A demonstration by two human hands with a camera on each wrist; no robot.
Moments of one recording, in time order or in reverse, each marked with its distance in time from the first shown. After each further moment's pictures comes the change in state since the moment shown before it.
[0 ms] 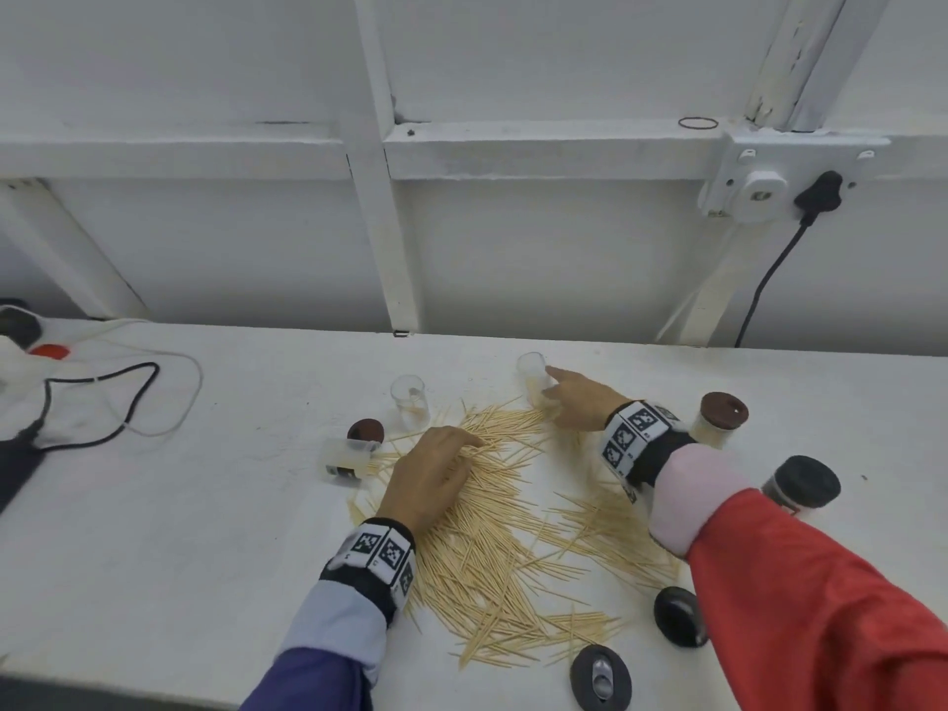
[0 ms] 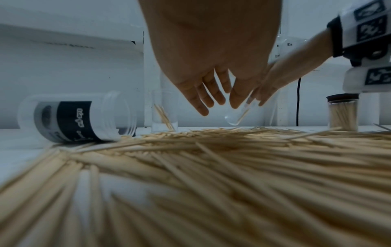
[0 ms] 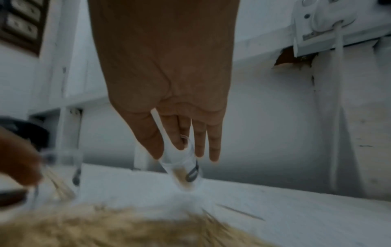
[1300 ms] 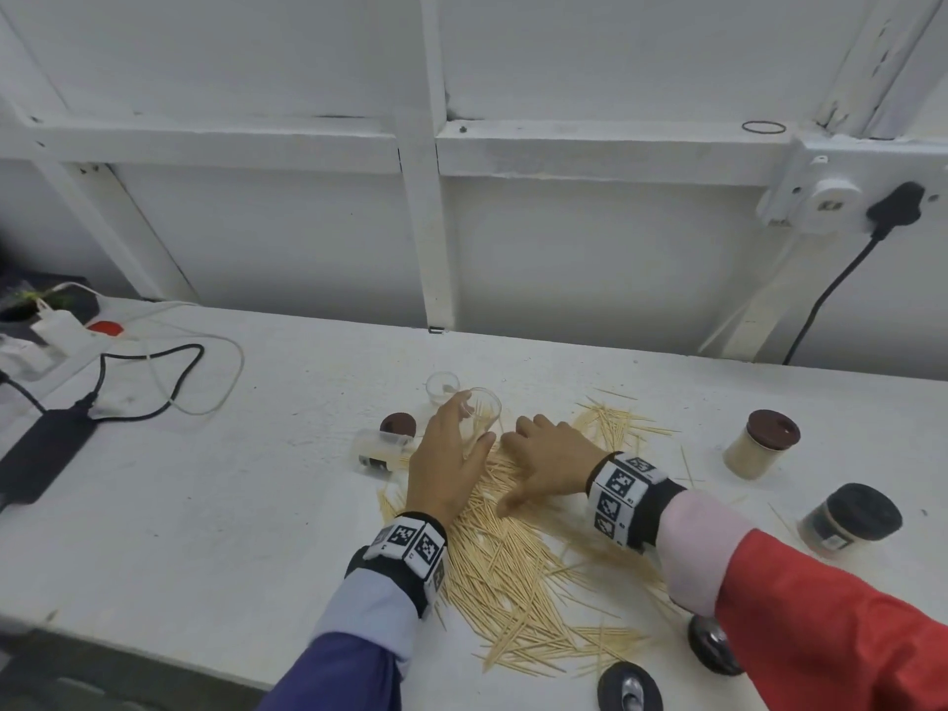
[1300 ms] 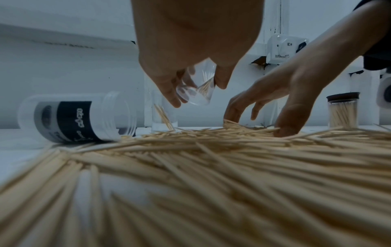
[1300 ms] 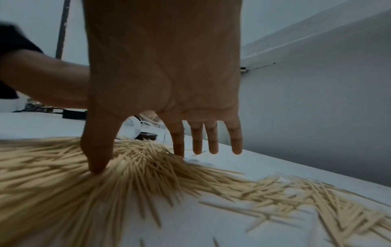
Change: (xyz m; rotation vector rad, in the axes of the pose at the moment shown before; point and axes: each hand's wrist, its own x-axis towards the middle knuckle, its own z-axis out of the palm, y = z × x) left_hand 0.003 0.007 -0.003 -0.149 0.313 -0.275; right_hand -0.005 -0.074 0.048 -0.193 -0.025 -0.279
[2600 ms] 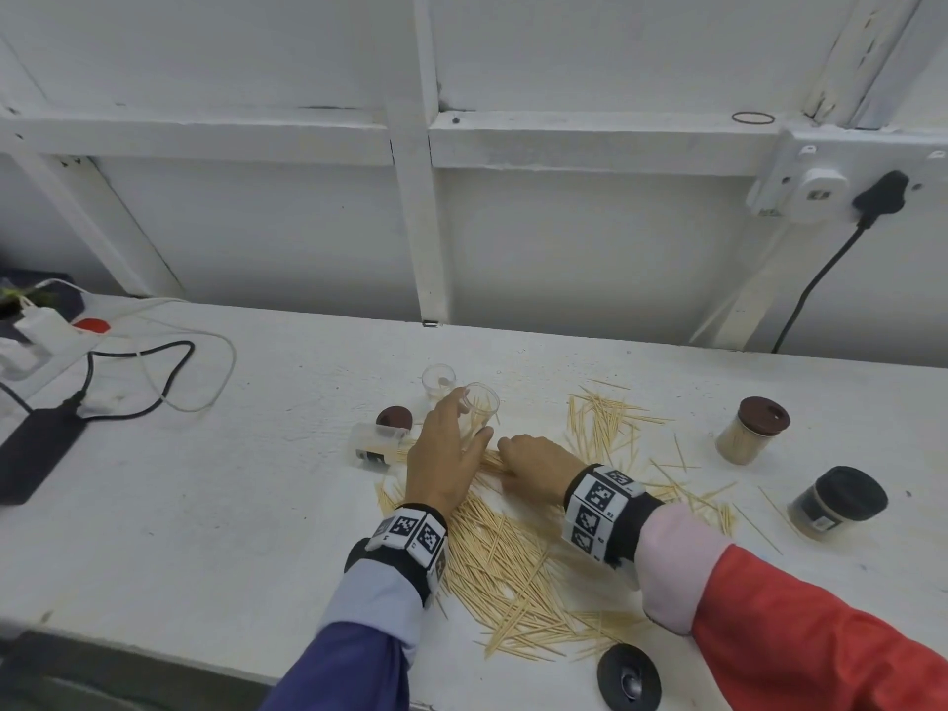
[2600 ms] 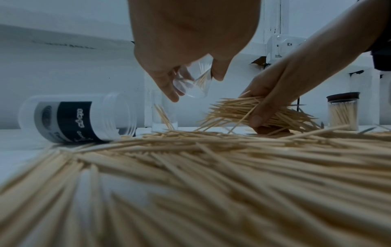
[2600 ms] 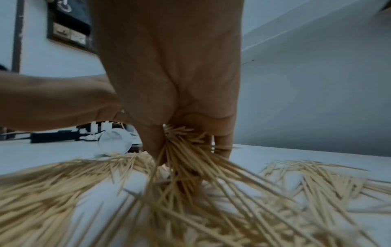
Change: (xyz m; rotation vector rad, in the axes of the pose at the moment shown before) left_hand -0.001 -0.003 0.001 0.016 -0.045 -0.015; right_hand -0.009 -0.036 0.002 0.140 -0.027 0.085
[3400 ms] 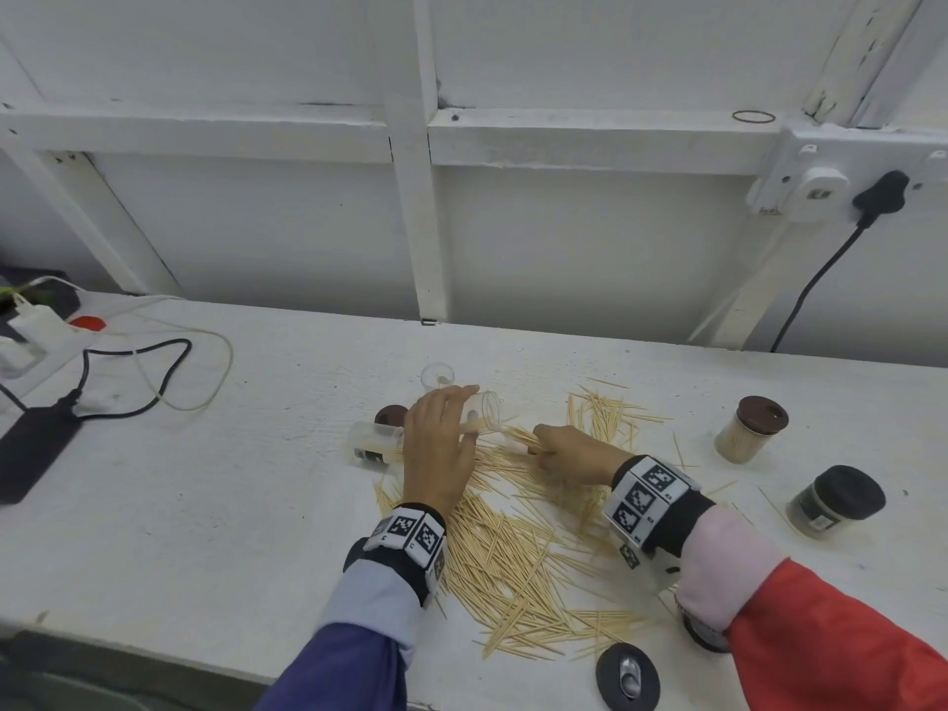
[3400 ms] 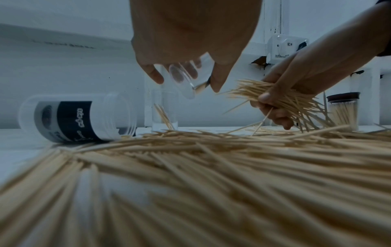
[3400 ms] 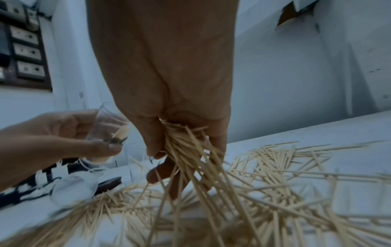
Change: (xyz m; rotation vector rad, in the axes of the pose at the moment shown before) left_hand 0.004 -0.005 0.002 0.211 0.211 0.269; right_hand -0.012 0.043 -0.012 0.296 -0.088 0.113
